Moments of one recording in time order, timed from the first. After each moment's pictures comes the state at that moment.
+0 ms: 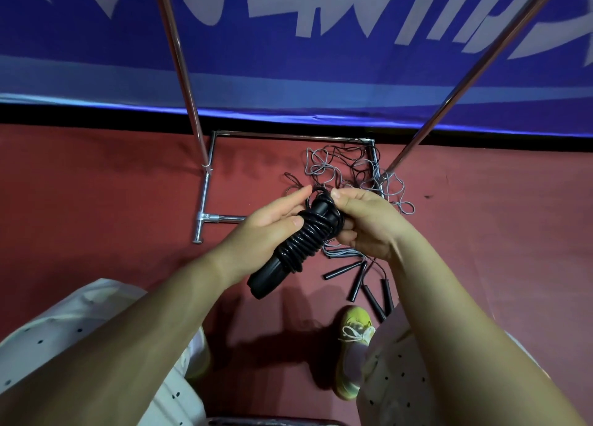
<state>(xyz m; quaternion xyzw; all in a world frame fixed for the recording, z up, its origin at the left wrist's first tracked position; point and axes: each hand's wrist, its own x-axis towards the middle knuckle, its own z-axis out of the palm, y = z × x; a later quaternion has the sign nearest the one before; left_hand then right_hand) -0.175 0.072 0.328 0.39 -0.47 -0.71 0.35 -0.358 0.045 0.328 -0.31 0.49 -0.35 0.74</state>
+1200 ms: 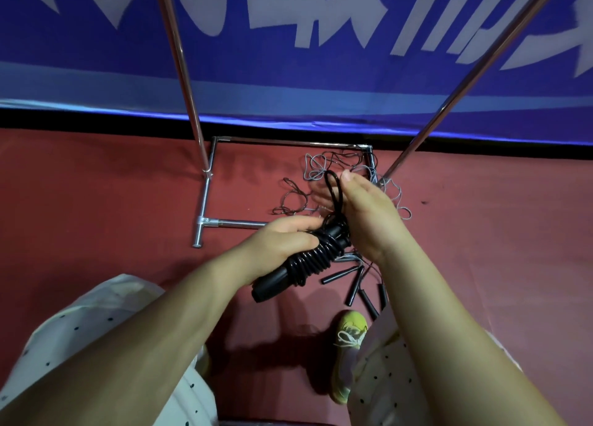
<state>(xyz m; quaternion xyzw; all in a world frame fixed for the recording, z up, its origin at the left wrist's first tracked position) -0.190 0.067 0.321 0.40 -0.47 -0.74 0.26 -0.344 0.046 0.347 -0.32 0.50 -0.48 0.65</state>
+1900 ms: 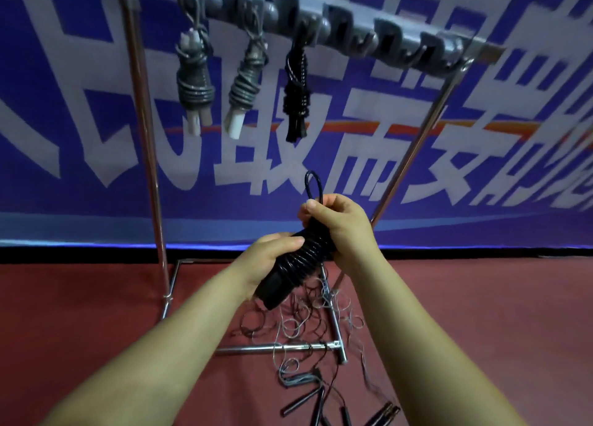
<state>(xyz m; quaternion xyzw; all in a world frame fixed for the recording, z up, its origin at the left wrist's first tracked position) -0.241 -0.022 0.488 0.32 -0.45 -0.75 0.38 -0.378 -0.018 0.542 -0.45 0.52 -0.54 0.48</state>
